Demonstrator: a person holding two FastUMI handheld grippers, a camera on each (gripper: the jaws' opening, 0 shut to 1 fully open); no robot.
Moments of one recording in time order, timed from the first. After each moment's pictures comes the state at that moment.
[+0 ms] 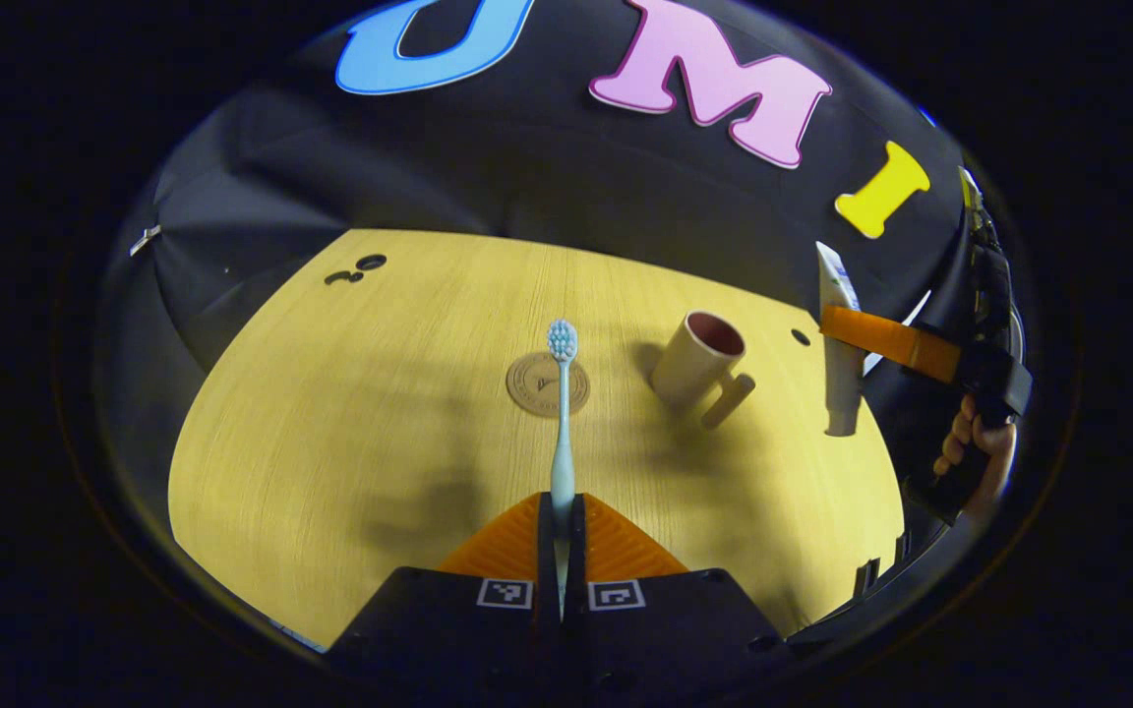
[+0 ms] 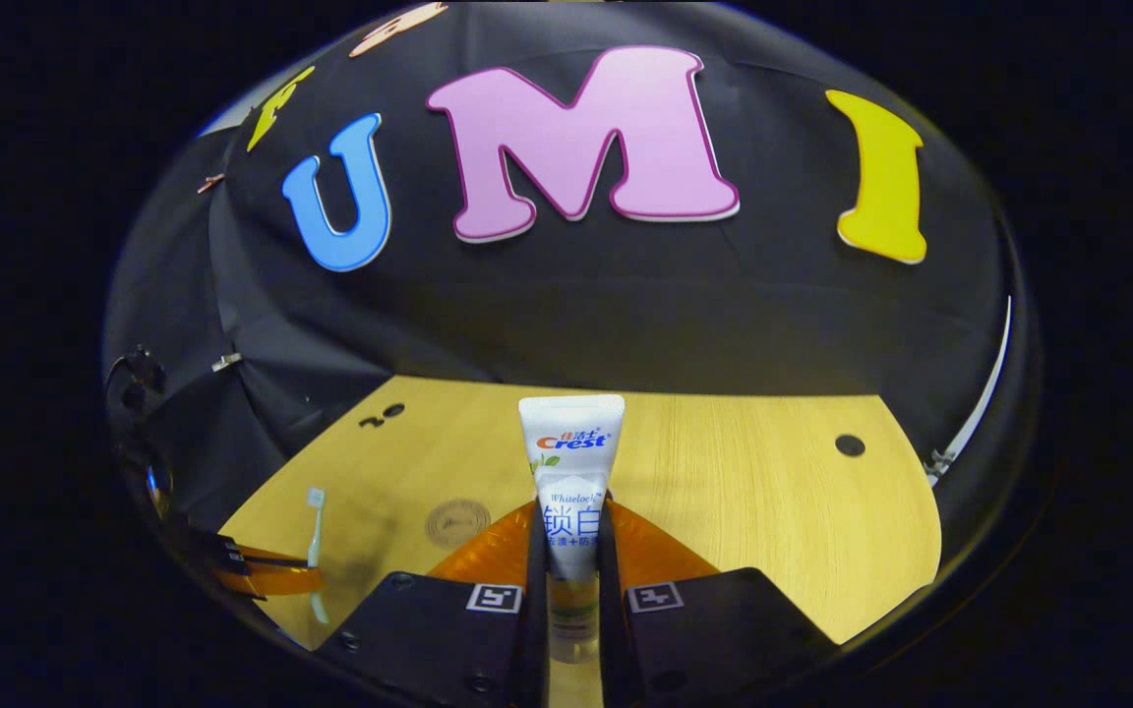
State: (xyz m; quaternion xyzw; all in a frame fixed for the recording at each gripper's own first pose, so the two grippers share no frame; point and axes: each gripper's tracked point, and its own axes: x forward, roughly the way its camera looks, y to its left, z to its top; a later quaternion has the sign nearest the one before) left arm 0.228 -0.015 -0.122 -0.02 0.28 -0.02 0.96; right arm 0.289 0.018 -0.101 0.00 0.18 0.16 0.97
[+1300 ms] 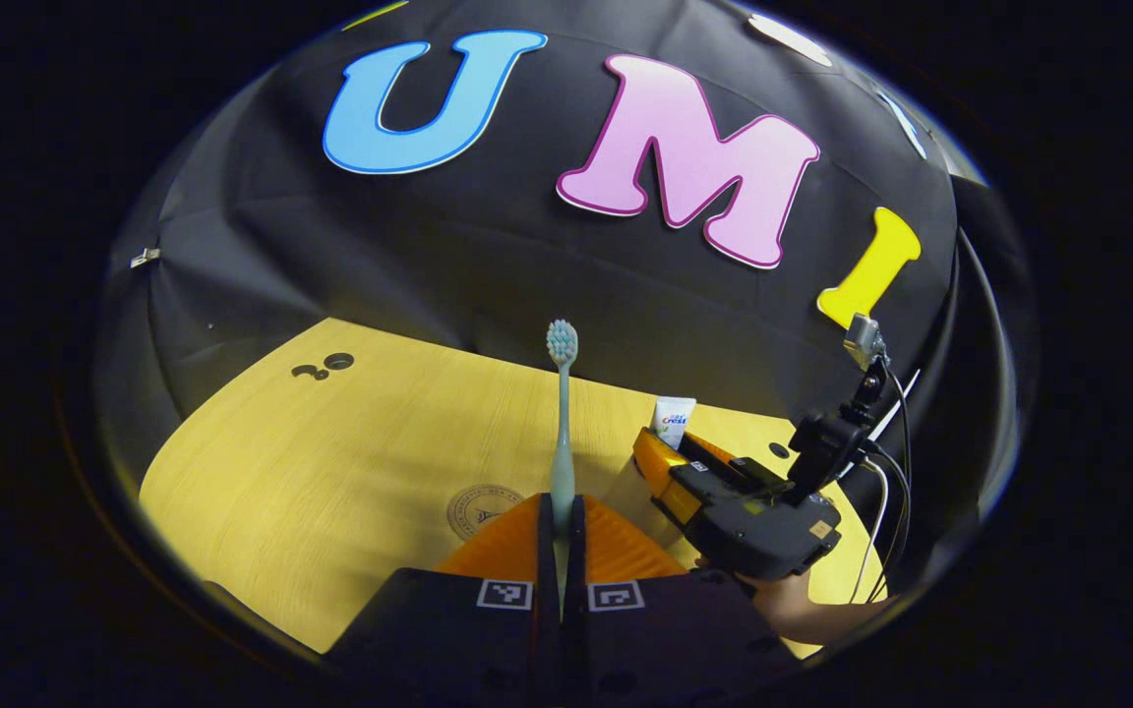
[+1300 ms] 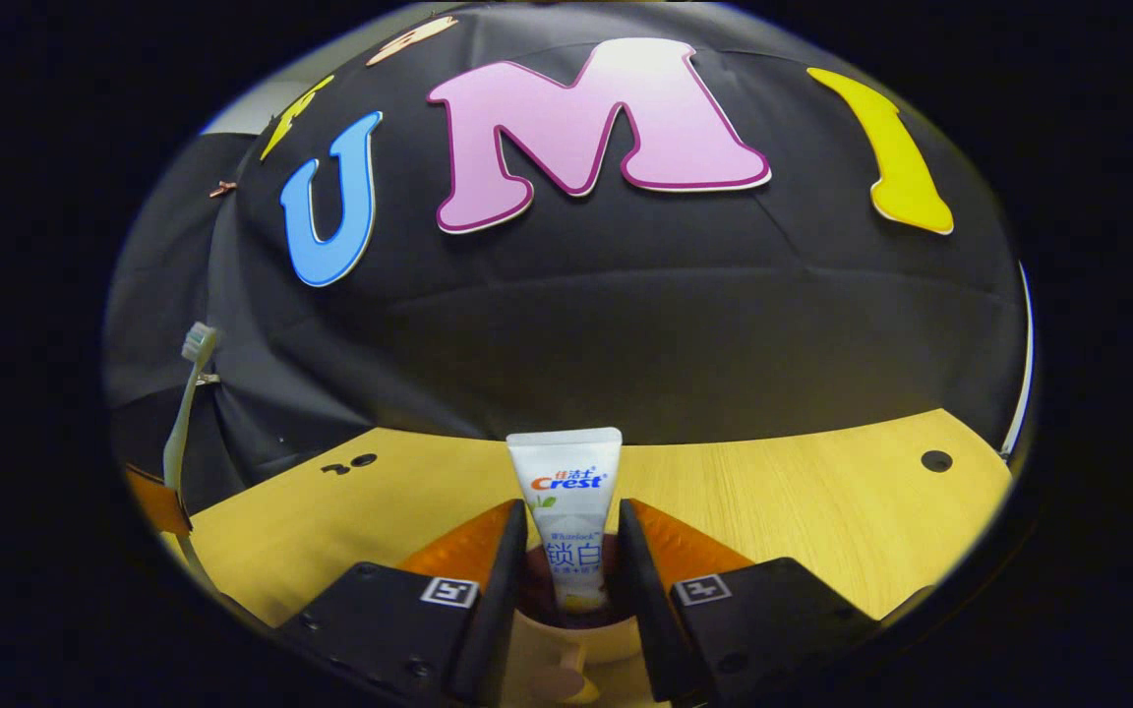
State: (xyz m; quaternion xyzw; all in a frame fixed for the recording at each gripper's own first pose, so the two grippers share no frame) left arm 0.305 -0.070 -0.067 -0.05 0.13 -0.04 0.99; right arm 0.385 0.052 -0.194 0.03 0.09 0.17 0.98
